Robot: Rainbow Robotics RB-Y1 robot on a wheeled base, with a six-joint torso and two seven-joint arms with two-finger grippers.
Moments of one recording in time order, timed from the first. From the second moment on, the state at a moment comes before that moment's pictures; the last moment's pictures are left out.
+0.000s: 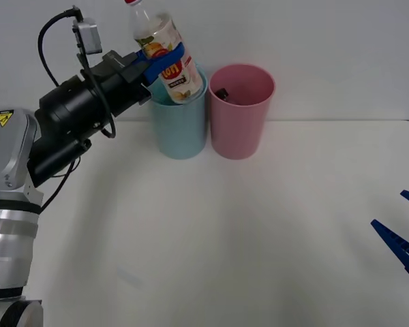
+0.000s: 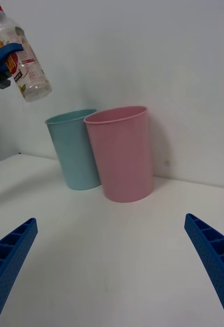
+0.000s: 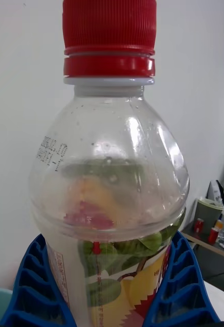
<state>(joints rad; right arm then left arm) 0.35 -0.40 -0.52 -1.66 0.96 -1.22 0.00 -0.55 0.26 0.14 -1.46 -1.26 -0.88 0.41</state>
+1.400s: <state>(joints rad) 0.35 -0.40 -0.52 -1.66 0.96 -1.22 0.00 -1.08 -0.02 0.22 -0.87 -1.66 -0.51 0.06</state>
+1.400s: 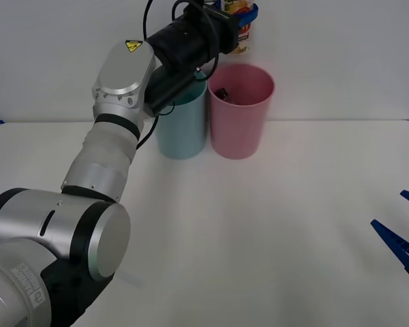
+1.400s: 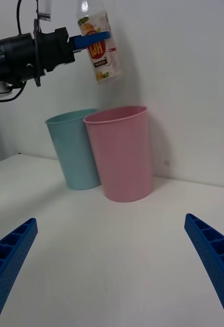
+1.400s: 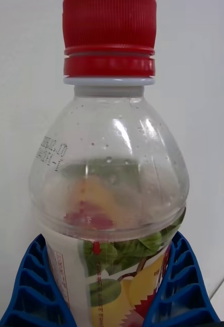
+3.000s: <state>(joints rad) 0.35 -0.40 -0.52 -1.66 0.96 -1.22 0.00 -1.08 -0.02 0.11 -0.87 -1.63 -0.55 0.10</state>
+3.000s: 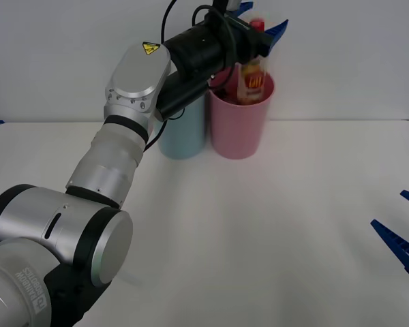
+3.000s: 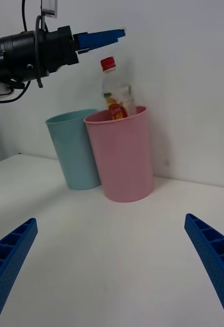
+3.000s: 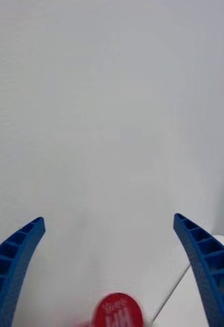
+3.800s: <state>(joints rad) 0.35 -0.40 -0.52 -1.66 0.96 -1.22 0.00 -0.79 0.14 -0.03 -1.18 -1.34 -0.59 0.08</state>
